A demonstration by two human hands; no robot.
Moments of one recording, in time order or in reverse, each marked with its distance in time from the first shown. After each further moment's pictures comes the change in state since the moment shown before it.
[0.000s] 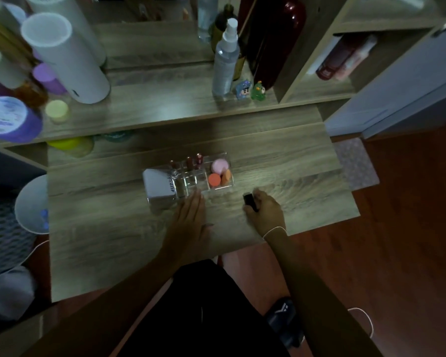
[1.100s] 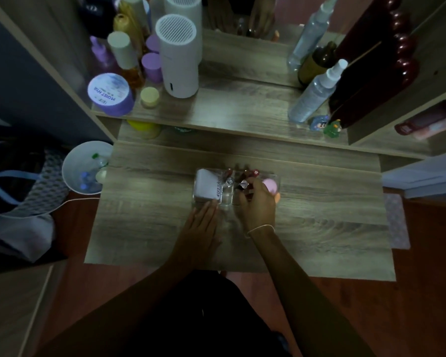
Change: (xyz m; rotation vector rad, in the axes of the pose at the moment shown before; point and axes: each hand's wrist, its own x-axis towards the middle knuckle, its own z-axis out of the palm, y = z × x) left_hand -0.038 -0.034 -0.001 -0.047 0.042 -0.166; right_hand 0.010 -0.140 0.042 0.060 0.097 -0.355
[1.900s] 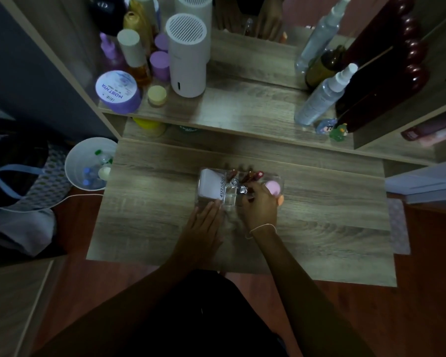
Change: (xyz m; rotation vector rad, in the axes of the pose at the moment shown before) left_hand -0.002 -0.001 0.000 0.031 0.008 0.001; right_hand 0.003 0.000 0.005 -0.069 -0.055 0.027
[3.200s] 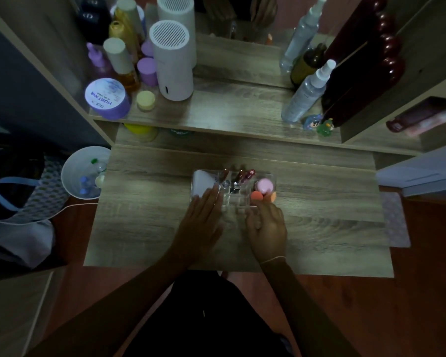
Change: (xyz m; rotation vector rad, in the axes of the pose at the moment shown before) left_hand 0.015 0.005 -0.035 -0.070 0.236 0.109; right_hand -0.057 0.028 -0.027 0.002 0.140 -0.149
